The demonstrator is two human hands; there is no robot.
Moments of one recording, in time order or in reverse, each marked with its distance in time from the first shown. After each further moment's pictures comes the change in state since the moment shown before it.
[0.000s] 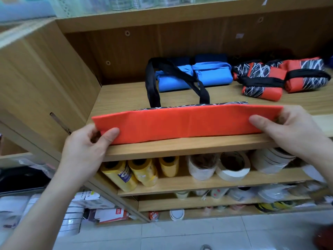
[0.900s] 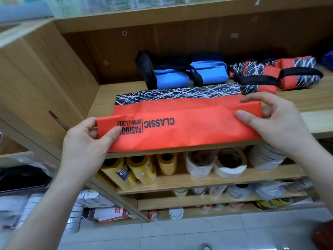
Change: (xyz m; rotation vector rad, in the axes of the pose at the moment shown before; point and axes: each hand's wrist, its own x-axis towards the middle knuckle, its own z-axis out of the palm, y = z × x) left_hand -0.006 0.010 0.007 -0.179 0.054 -0.113; right_hand -0.003 -0.019 0.011 0.063 0.104 0.048
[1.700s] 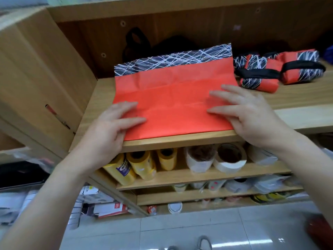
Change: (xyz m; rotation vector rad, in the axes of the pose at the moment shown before) left_hand 0.026 -0.006 0.006 0.518 -0.408 0.630; right_hand 0.020 0.010 0.025 -0.748 -0.283 -0.462
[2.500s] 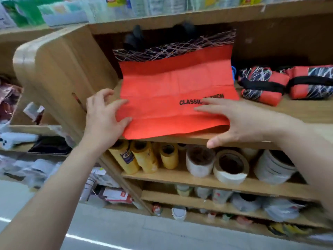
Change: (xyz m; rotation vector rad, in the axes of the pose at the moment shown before) left_hand -0.004 0.033 0.009 0.294 0.332 -0.429; right_hand 0.016 0.013 -0.039 0.142 -0.461 -0.140
